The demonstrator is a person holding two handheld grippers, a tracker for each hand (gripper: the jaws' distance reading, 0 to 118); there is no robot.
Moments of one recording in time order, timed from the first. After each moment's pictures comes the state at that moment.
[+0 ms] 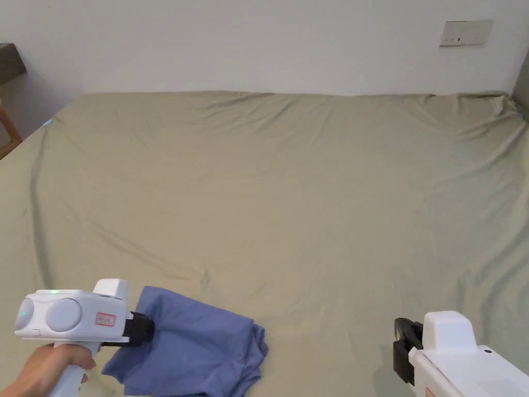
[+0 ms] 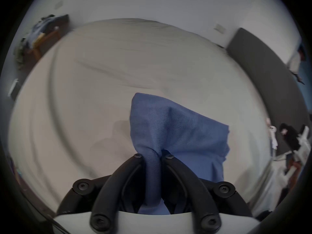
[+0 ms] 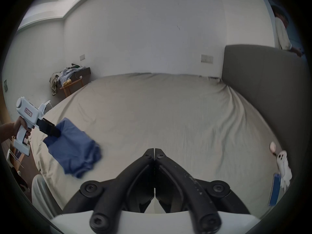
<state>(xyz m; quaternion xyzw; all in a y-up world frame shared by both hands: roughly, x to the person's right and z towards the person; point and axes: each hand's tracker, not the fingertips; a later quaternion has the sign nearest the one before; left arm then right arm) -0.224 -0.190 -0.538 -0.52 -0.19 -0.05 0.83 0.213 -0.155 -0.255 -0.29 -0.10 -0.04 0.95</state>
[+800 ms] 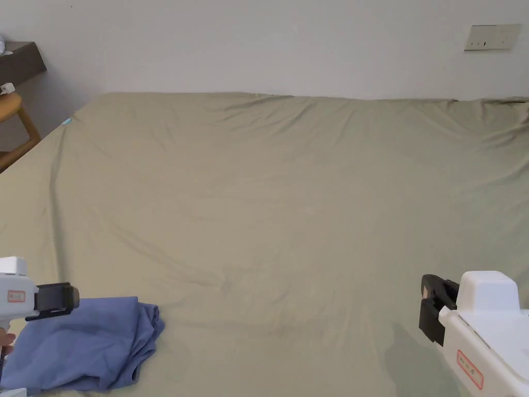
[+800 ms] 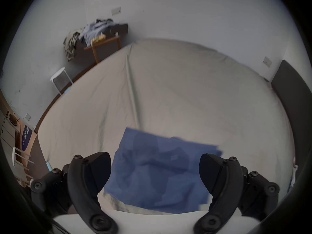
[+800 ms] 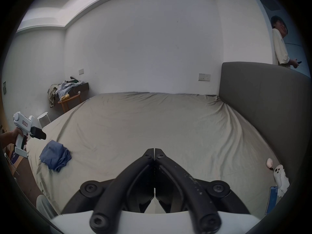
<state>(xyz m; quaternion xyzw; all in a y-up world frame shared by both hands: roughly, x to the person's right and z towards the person) -0.329 -0.125 -0.557 -0.43 -0.02 -0.01 0.90 0.203 -0.106 -0.279 -0.22 -0.12 -0.03 0.97</state>
